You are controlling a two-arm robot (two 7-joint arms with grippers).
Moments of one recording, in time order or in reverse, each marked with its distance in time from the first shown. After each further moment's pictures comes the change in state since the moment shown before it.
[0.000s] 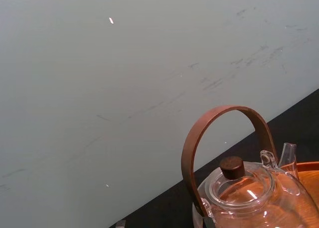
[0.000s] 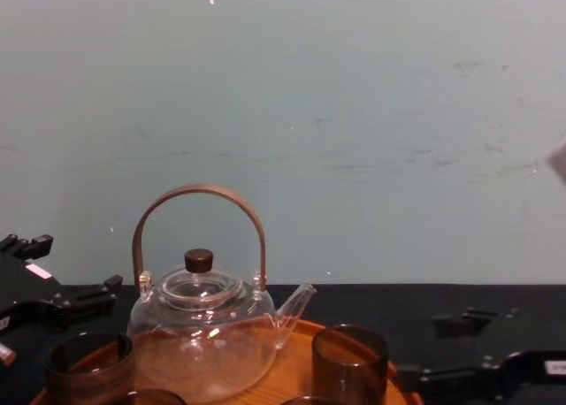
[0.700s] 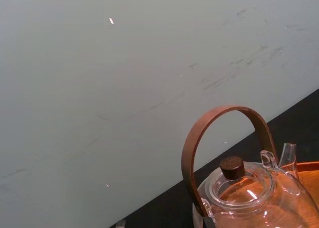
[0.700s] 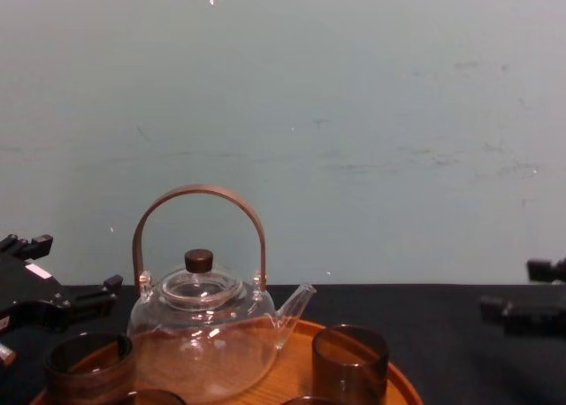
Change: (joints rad) left arm 0.000 0.000 0.000 0.000 0.000 0.000 0.000; right arm -0.146 0.075 0.143 -0.144 0.063 -0.036 -0.164
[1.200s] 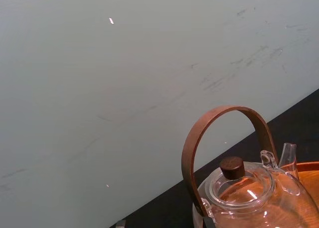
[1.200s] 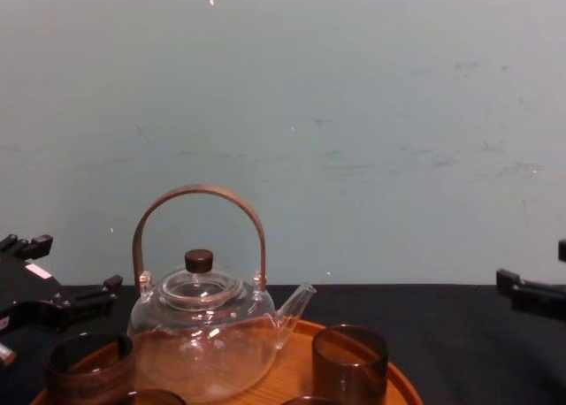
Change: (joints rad) left arm 0.000 0.000 0.000 0.000 0.000 0.000 0.000; right arm -0.066 -0.125 0.082 0.054 -0.078 -0.185 -0.181
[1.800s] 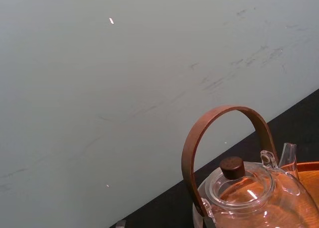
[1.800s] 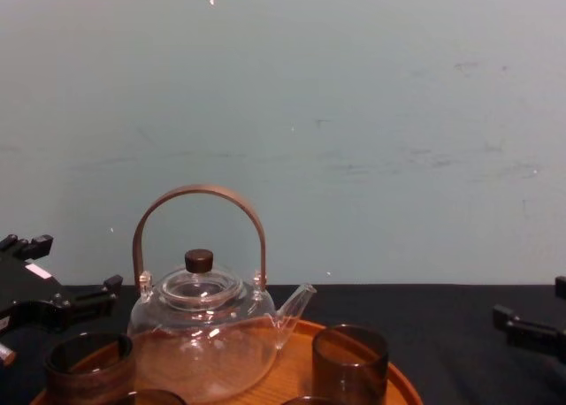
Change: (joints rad) left arm 0.000 0.000 0.000 0.000 0.000 0.000 0.000; right arm 0.009 -0.061 0.015 0.094 -0.054 -0.012 0.001
